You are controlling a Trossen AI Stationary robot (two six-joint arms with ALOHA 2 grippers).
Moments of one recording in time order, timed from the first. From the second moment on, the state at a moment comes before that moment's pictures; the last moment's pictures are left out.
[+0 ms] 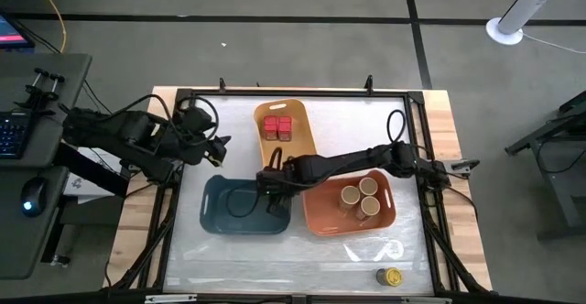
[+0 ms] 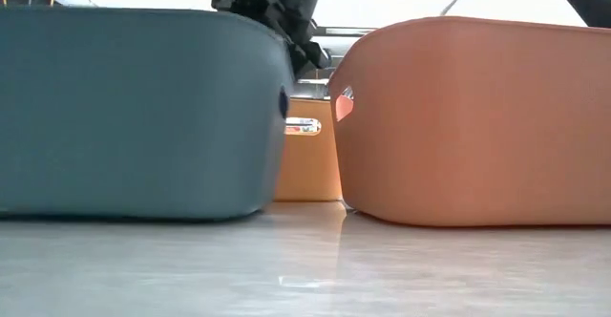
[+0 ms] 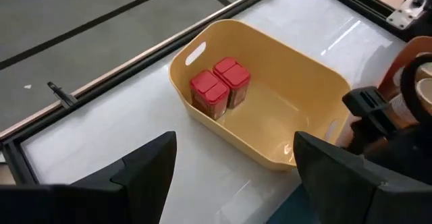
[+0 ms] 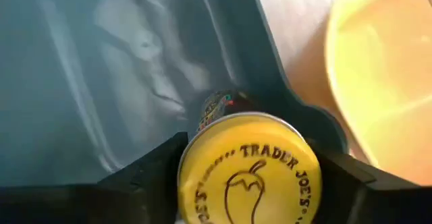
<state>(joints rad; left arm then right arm) -0.27 1.11 1.39 -1.32 -0.74 -0.93 0.16 2.29 2.16 -1.08 0.15 0.47</state>
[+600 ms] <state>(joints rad) -0.27 1.11 1.39 -1.37 -0.75 -0.87 0.13 2.24 2.16 -1.09 0.11 0.39</state>
